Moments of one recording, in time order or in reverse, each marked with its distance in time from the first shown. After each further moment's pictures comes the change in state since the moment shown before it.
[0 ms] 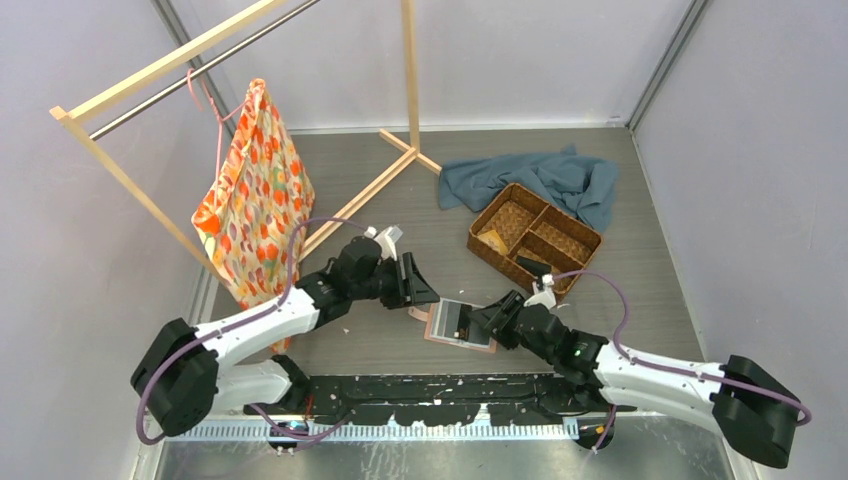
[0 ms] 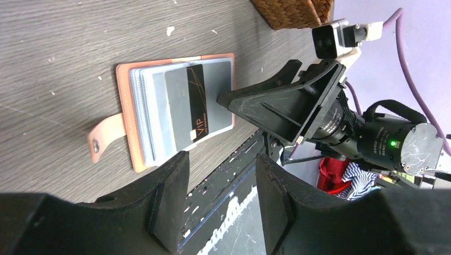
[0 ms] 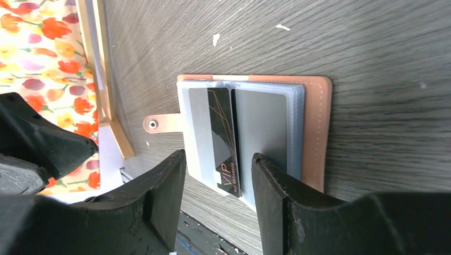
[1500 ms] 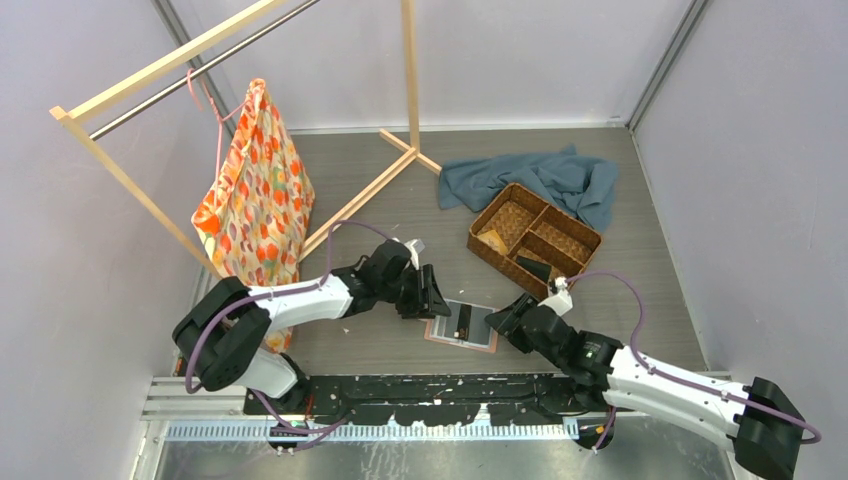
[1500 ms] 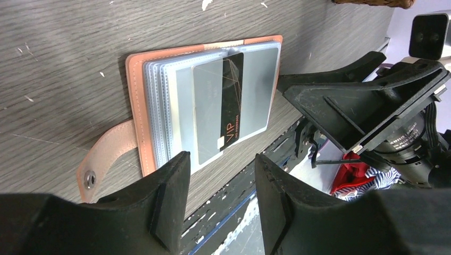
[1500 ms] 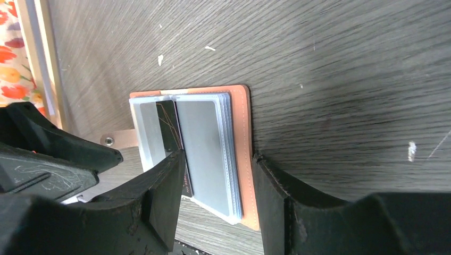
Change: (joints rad) left arm -0.076 0.290 0.092 0.023 0.006 -0.001; right arm -0.001 -0.203 0.061 -0.447 0.101 -0.034
